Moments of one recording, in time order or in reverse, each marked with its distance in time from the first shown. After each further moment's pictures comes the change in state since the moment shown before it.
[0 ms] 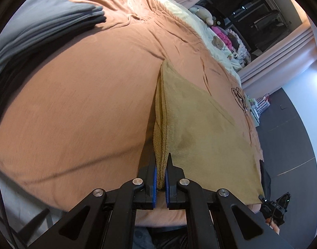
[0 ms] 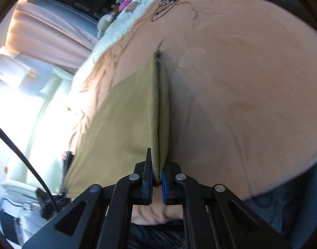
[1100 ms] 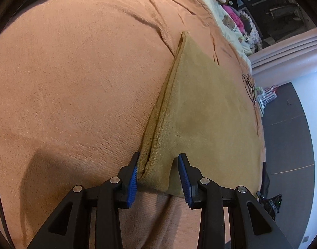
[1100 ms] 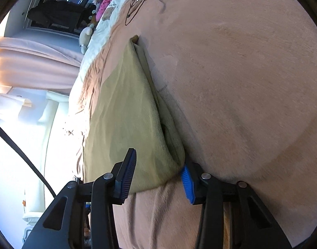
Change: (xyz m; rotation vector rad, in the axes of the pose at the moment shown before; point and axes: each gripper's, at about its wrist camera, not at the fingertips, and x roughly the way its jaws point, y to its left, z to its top) left arm 0.122 -0.022 0.052 -0.045 0.187 0.011; right arm 0.048 -0.058 0.077 0.216 0.022 0.098
